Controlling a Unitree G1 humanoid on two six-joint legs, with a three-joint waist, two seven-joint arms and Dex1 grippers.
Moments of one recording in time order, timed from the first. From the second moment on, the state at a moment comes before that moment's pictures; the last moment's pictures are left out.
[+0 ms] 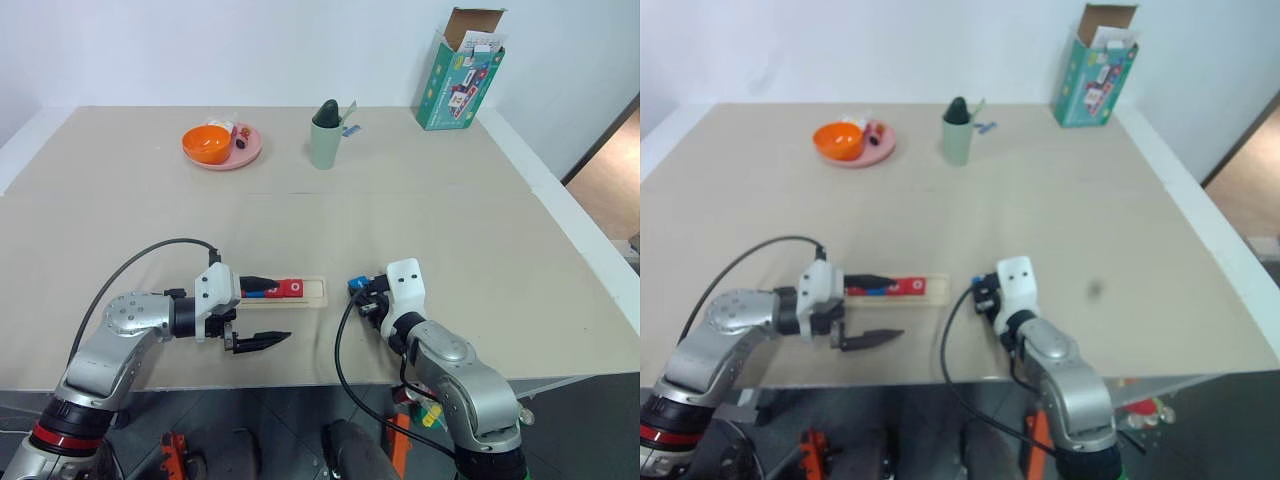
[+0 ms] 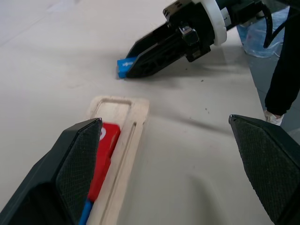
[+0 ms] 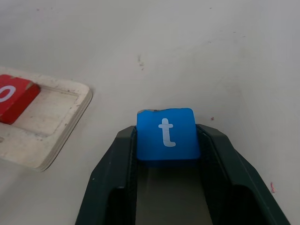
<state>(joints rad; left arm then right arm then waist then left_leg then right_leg) -0.22 0.64 -0.09 -0.24 -0.39 0.24 -1.10 -0.15 -0.14 0.09 -0.52 0.15 0.91 0.17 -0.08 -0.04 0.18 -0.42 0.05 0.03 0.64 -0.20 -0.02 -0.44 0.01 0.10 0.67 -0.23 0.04</state>
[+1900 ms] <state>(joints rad) -0.09 0.66 -0.04 -0.34 -0.39 0.26 -1.00 -0.90 -0.50 0.26 0.91 0.09 -0.23 1.44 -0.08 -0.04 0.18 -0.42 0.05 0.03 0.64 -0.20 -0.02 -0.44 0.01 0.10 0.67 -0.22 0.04</state>
